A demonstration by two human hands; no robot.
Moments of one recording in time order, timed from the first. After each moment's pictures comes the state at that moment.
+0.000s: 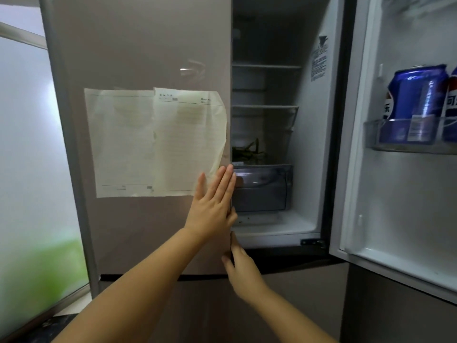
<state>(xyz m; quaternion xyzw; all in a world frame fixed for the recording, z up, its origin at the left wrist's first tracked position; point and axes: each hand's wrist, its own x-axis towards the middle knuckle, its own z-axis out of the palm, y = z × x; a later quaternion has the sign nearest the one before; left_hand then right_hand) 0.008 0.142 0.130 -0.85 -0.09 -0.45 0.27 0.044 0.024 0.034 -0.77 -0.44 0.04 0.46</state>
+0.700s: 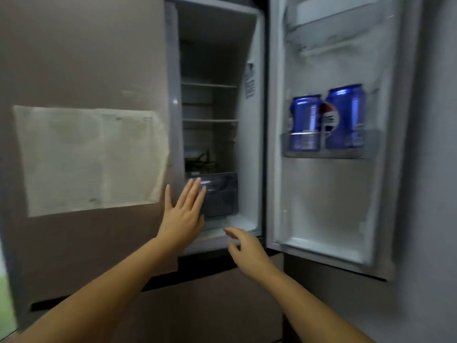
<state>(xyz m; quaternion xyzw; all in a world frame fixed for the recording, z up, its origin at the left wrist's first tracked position) 0.032 0.078 0.135 -0.88 -0.07 -0.41 0.21 0.074 -0.110 0.095 -0.80 -0.40 -0.04 0.45</state>
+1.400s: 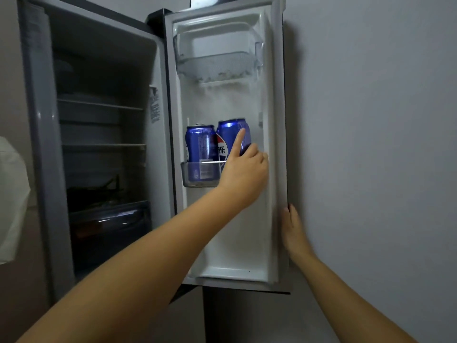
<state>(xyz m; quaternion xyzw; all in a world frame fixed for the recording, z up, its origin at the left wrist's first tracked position) 0.119 -0.208 0.292 -0.79 0.12 -0.51 0.31 0.180 -0.337 0.156 -0.74 -0.09 -0.24 0.62</state>
